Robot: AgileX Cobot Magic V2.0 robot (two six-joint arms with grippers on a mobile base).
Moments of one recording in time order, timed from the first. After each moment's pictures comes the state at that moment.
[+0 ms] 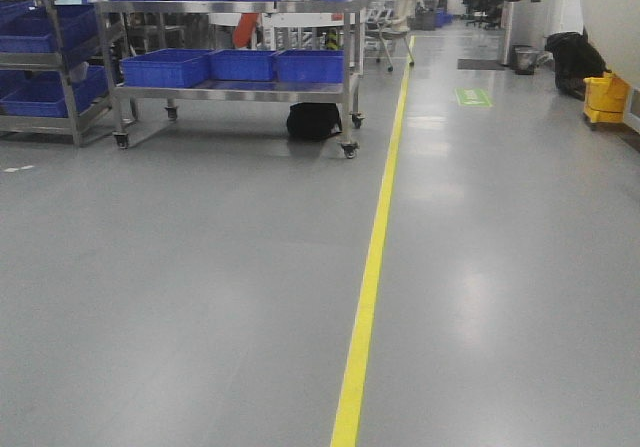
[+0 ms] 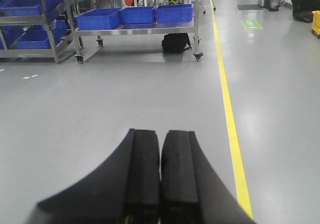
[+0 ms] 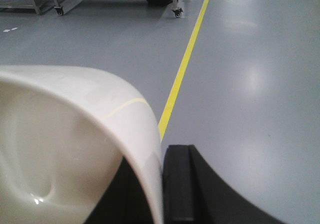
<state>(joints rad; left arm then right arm) -0.09 -0.01 0.01 0.00 0.16 0.04 0.15 0.51 -0.57 -0.13 0.40 0.26</state>
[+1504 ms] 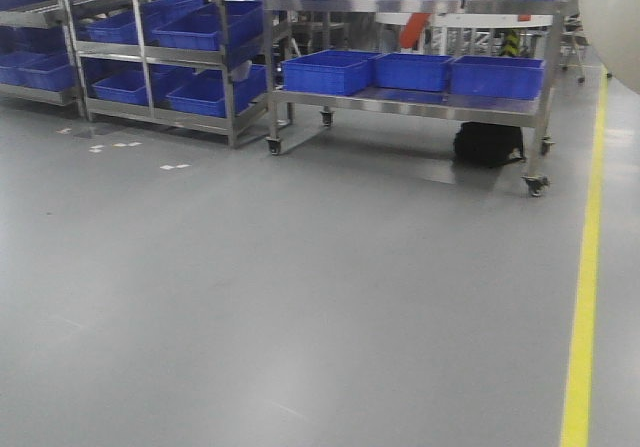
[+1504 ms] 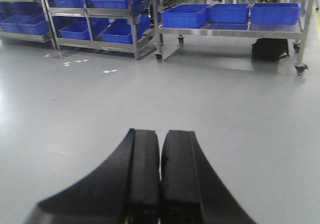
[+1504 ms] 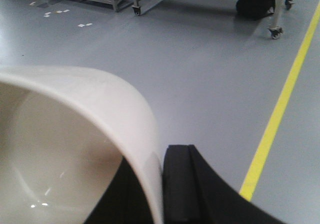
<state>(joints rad) -0.09 -0.01 0.01 0.00 0.16 0.04 0.15 0.52 -0.57 -0.13 0.40 0.26</state>
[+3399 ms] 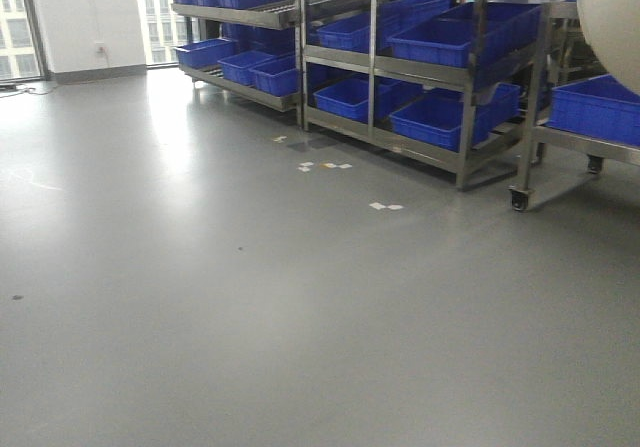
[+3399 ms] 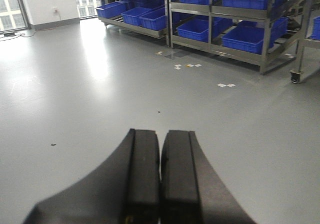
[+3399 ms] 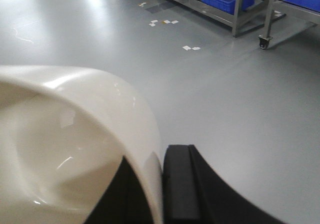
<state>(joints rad) -0.09 -0.01 0.01 0.00 0.16 0.04 0.15 0.52 -0.57 -0.13 0.40 0.26</state>
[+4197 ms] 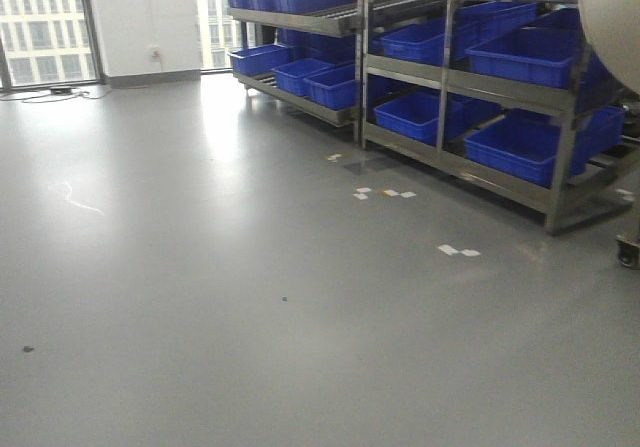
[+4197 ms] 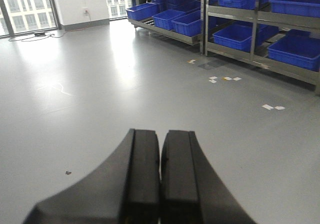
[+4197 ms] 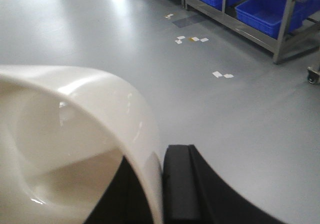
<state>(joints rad) -0.09 -0.01 0.01 0.00 0.16 0.04 0.15 0.52 -0.57 -0.13 0.40 0.26</state>
